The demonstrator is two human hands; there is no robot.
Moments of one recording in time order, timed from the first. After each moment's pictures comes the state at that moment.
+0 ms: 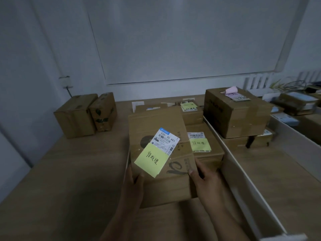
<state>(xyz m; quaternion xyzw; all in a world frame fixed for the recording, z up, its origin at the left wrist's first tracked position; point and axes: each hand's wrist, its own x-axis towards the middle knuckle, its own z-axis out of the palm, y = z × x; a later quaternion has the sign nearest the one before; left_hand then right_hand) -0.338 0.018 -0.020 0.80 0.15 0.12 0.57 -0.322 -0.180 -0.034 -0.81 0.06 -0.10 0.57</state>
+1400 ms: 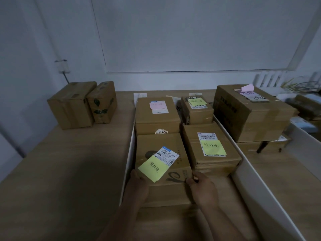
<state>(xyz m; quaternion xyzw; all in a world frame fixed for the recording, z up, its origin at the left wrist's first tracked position) -0.272 0.028 -0.055 0.85 0.28 -0.04 0.44 -0.264 -0.156 -0.065 -0.90 0.14 0.04 0.41</state>
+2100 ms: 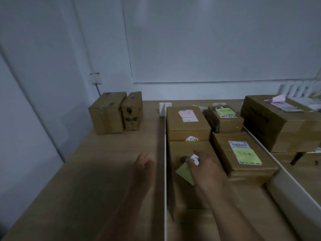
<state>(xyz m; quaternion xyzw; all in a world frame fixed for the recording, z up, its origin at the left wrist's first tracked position) -0.300 0.127 0.018 0.82 0.20 0.15 0.52 -0.275 -0.037 0.019 -0.91 0.03 -0.08 0.40</state>
